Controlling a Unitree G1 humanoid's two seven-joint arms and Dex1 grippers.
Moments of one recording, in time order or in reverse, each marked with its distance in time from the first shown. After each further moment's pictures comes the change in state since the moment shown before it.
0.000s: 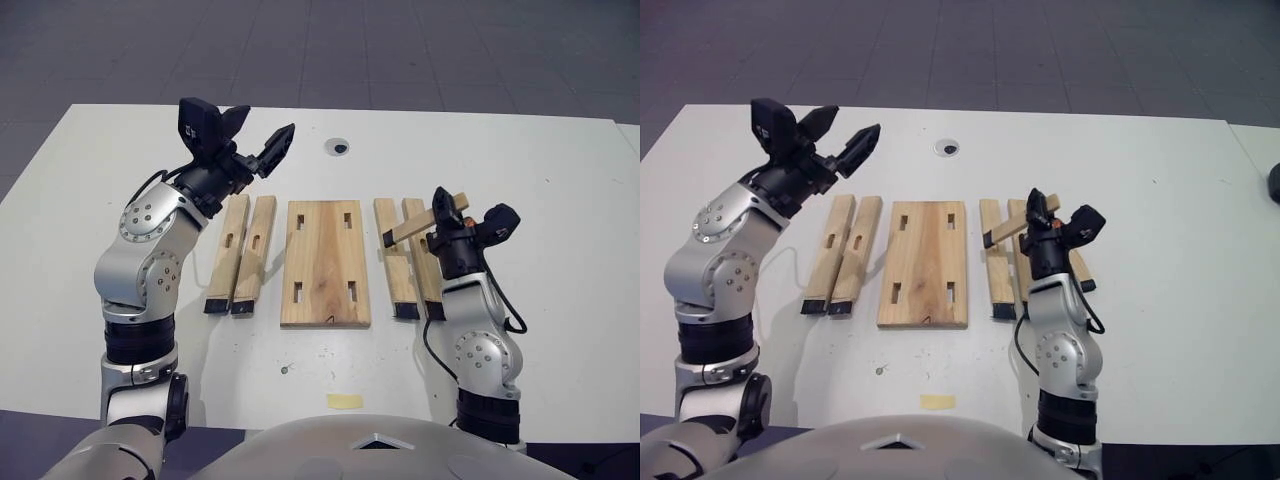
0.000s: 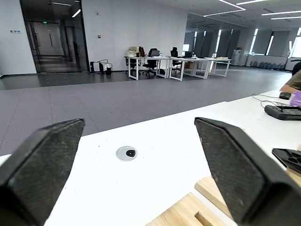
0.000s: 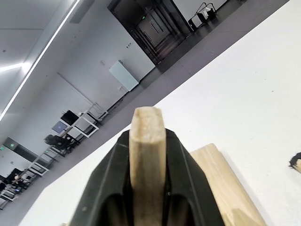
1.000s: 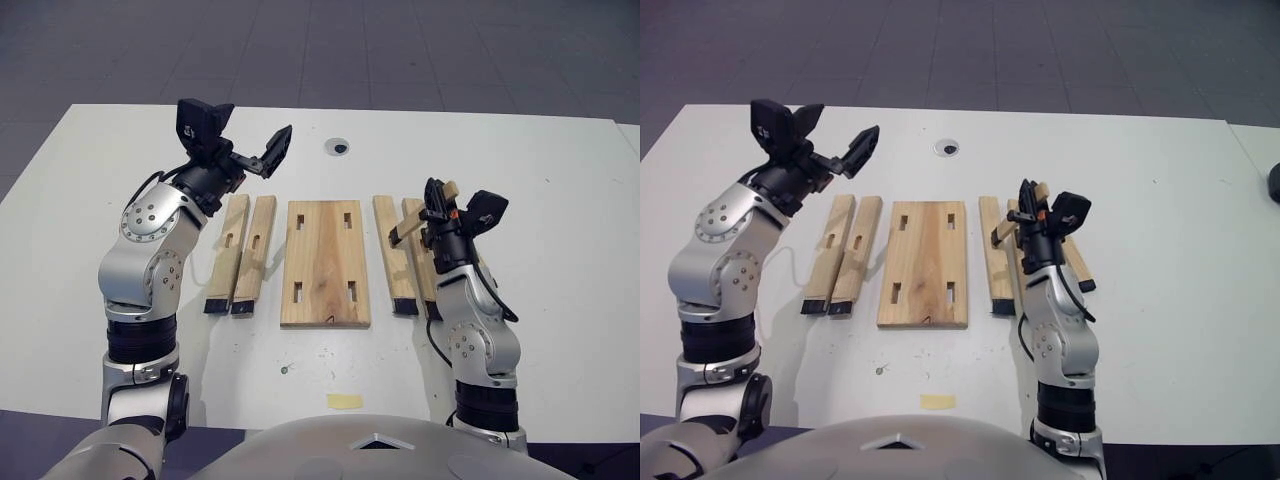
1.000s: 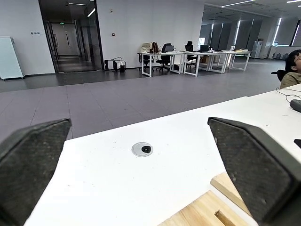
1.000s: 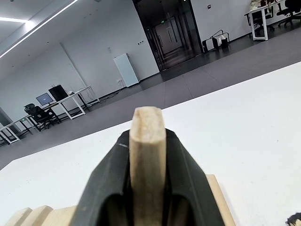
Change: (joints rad) left arm 0.000 -0.002 -0.015 0.010 0.069 -0.016 0.033; right arm -0.074 -0.039 0.047 0.011 -0.251 -0.005 0.082
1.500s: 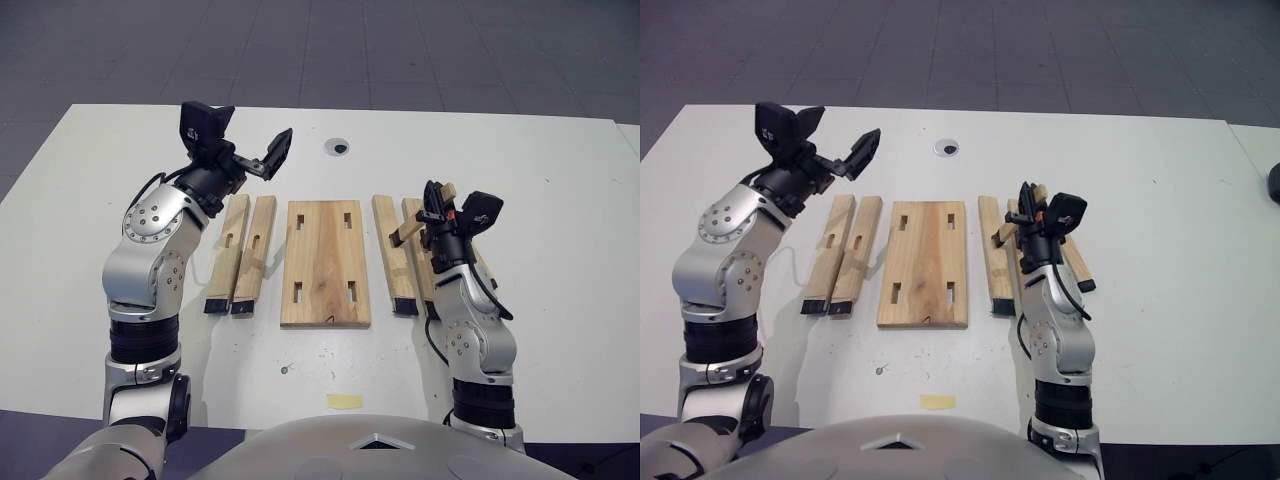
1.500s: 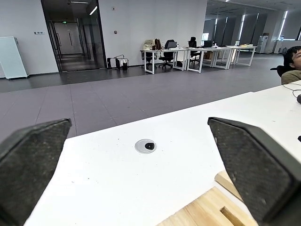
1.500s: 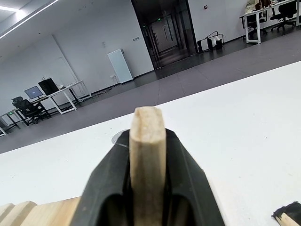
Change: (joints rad) left arm 0.002 -0.007 -0.013 0.006 0.041 -0.003 -0.004; right arm 0.003 0.025 -0.012 0.043 -0.058 -0.012 -0.001
